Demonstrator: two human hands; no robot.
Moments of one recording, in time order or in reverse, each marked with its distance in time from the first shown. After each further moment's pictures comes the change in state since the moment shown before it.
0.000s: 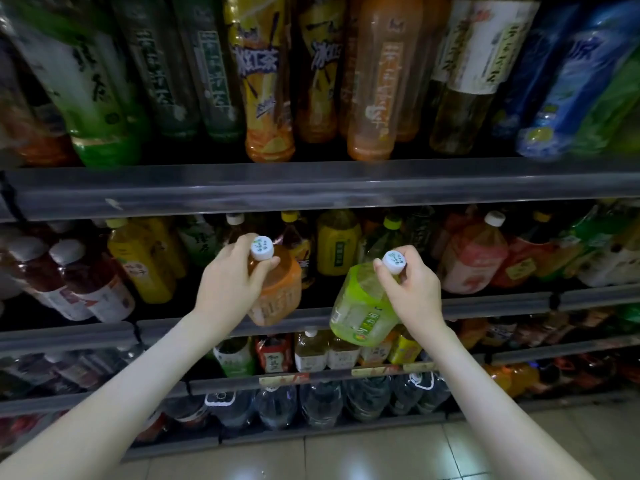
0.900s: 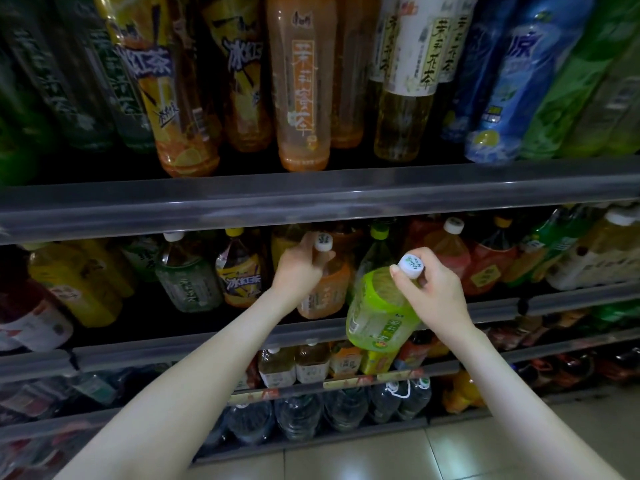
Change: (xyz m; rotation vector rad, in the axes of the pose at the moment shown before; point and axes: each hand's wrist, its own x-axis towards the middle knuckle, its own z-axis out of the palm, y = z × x) left_hand 0.066 0.117 0.147 -0.324 -0.309 -0.106; right_hand 0.043 0.067 -0.089 0.008 -0.080 -0.025
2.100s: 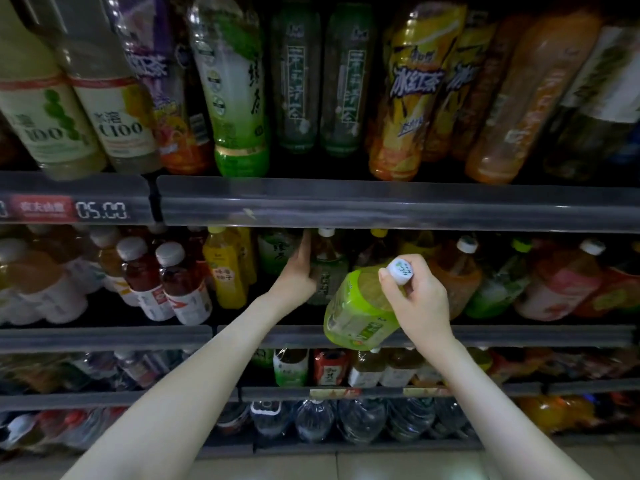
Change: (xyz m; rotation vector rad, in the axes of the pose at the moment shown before) left_hand -0.050 -0.190 -0.178 -0.047 -0.091 -0.042; right_hand -0.040 -0.172 0.197 0.084 0.019 -0.162
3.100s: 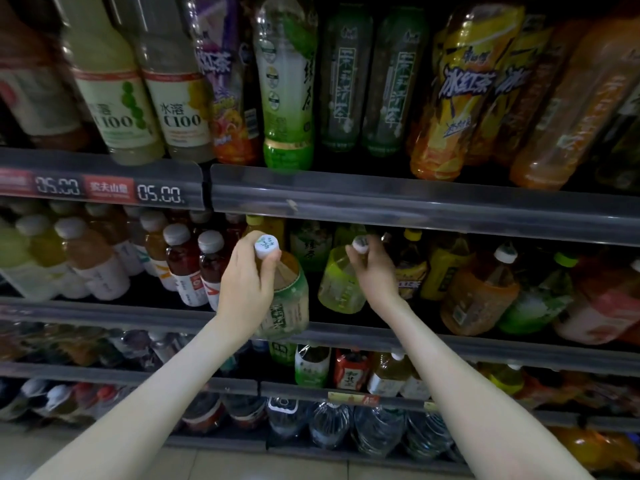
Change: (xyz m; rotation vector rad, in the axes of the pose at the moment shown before) left_hand -0.091 -0.001 -0.077 0.101 0.660 0.171; right_hand 0.053 0.006 0.105 -0.076 -0.198 0.158
